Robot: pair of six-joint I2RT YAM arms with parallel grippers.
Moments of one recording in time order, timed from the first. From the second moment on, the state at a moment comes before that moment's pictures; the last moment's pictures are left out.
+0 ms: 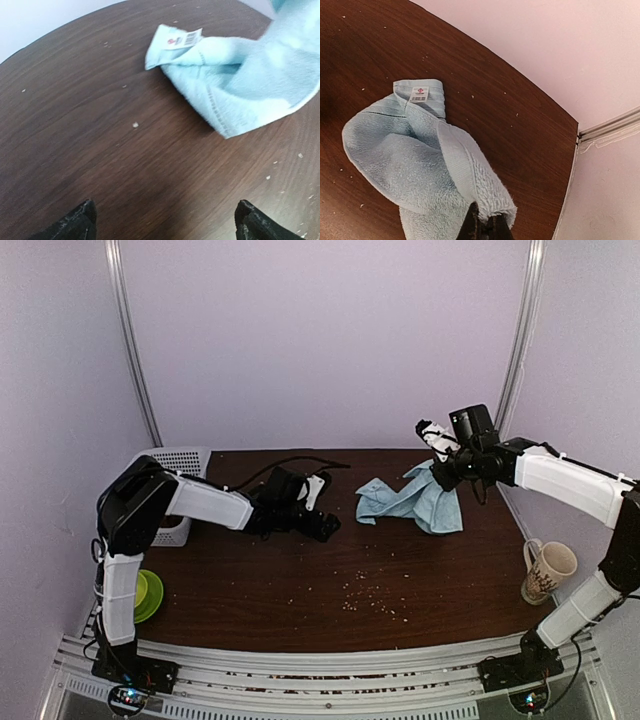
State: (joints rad) left arm -0.77 2.13 1.33 0.18 0.05 -0.08; right arm 0.43 1.49 1.22 -0.40 0.24 -0.35
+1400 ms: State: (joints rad) left arm -0.88 2.53 1.79 0.29 0.02 -0.37; right arm 0.34 1.57 1.19 -0.29 0.43 -0.32
